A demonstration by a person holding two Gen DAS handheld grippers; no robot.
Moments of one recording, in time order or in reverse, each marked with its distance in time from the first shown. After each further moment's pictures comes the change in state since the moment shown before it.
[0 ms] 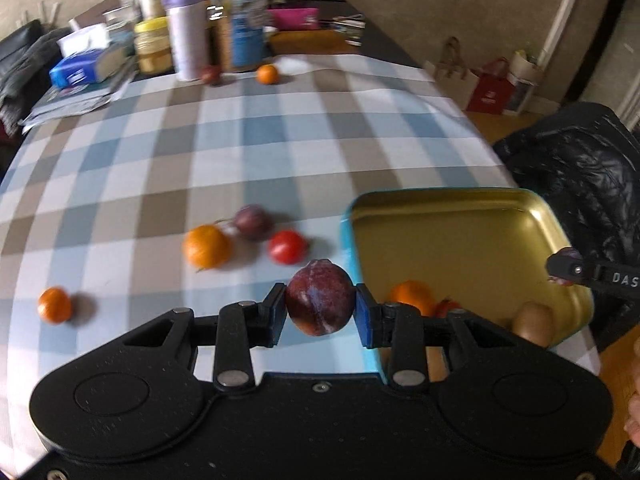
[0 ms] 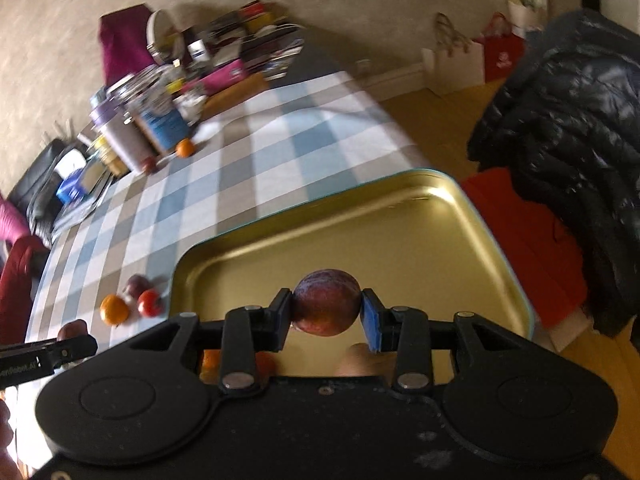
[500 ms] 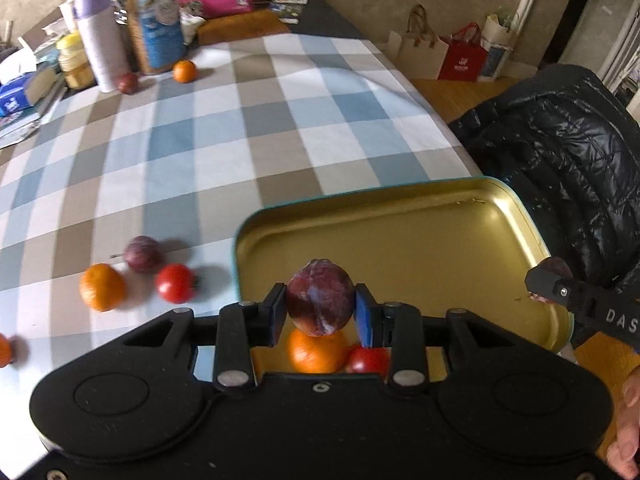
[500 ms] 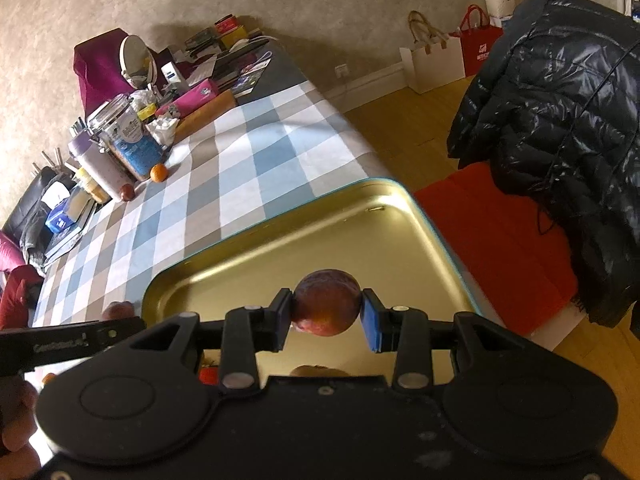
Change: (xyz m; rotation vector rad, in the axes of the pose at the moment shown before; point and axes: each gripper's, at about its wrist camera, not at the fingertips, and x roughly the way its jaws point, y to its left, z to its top) left arm 0.053 -0.077 0.030 0.081 0.081 -0.039; right arm 0.000 -0.039 0.006 0.047 -0.031 -0.012
